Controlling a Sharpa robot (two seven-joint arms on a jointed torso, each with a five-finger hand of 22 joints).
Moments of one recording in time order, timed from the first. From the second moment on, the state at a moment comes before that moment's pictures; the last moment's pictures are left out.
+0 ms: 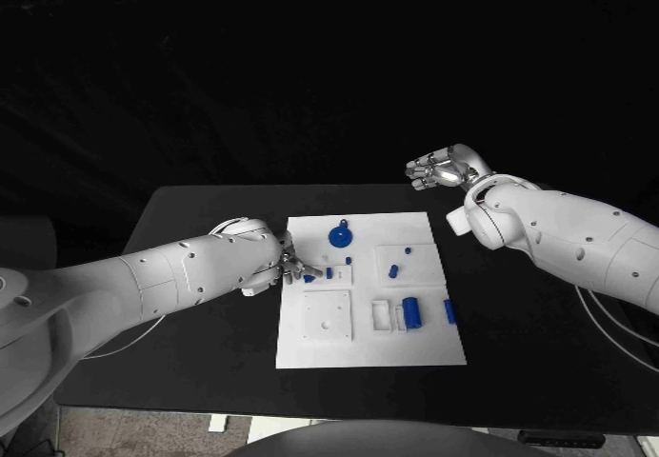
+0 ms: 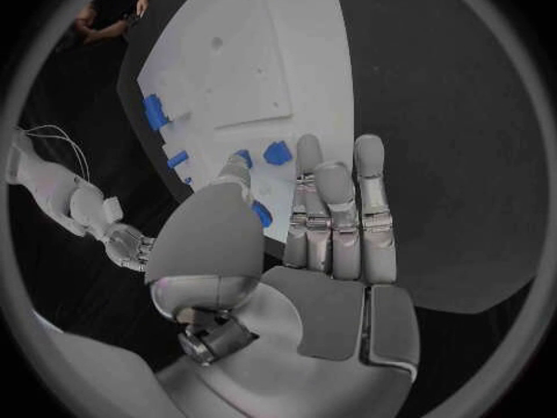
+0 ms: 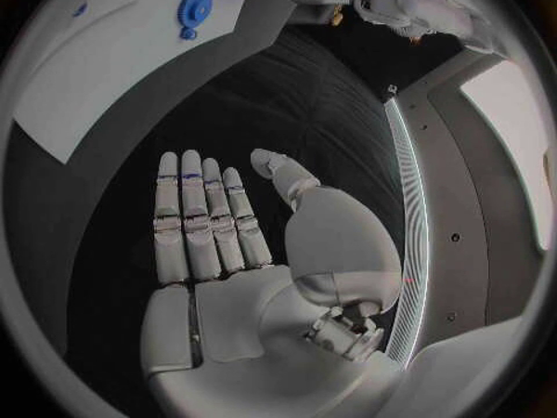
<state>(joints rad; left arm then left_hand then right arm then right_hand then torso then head) 1.20 -0.41 -0.24 1.01 -1.05 -0.01 -0.51 1.05 -0.17 -0.03 0.29 0.05 1.21 0.03 0.16 0.25 1.47 -0.05 0.39 0.17 1.35 -0.10 1.12 0.57 0.02 1.29 -0.13 0.30 1.31 1.17 -0.63 0.02 1.01 -0.66 -0.38 0.17 1.08 -0.04 0.34 -0.23 0.56 1.02 0.15 0.07 0.07 1.13 0.13 0.07 0.06 1.18 0.11 0.07 0.07 0.08 1.06 0.11 0.08 0.07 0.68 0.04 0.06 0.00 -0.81</state>
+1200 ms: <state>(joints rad) 1.19 -0.35 -0.24 0.93 -1.08 0.02 -0.53 1.10 0.02 -0.11 0.03 0.05 1.22 -0.02 0.42 0.32 1.47 -0.06 0.50 0.20 1.38 -0.12 1.19 0.62 0.02 1.31 -0.14 0.34 1.31 1.17 -0.63 0.02 1.01 -0.66 -0.38 0.17 1.08 -0.04 0.34 -0.23 0.56 1.02 0.15 0.07 0.07 1.13 0.13 0.07 0.06 1.18 0.11 0.07 0.07 0.08 1.06 0.11 0.08 0.07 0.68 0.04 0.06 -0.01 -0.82</state>
